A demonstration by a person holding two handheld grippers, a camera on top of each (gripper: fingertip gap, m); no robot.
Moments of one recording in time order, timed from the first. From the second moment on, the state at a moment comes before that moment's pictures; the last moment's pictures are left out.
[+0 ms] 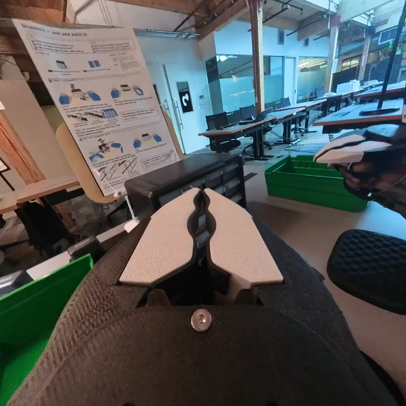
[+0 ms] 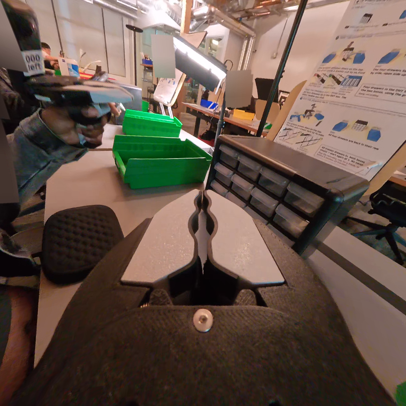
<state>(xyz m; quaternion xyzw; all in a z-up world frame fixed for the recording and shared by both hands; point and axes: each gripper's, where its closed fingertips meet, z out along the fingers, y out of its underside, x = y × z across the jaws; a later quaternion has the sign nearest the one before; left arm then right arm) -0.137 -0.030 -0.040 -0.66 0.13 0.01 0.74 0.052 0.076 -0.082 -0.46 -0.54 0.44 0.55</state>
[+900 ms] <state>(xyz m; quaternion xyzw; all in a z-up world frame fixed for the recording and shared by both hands) -0.140 0.236 -0.079 -0.92 0.33 -0.01 0.19 -0.005 0.157 -0.122 -0.55 -0.56 0.24 0.57</state>
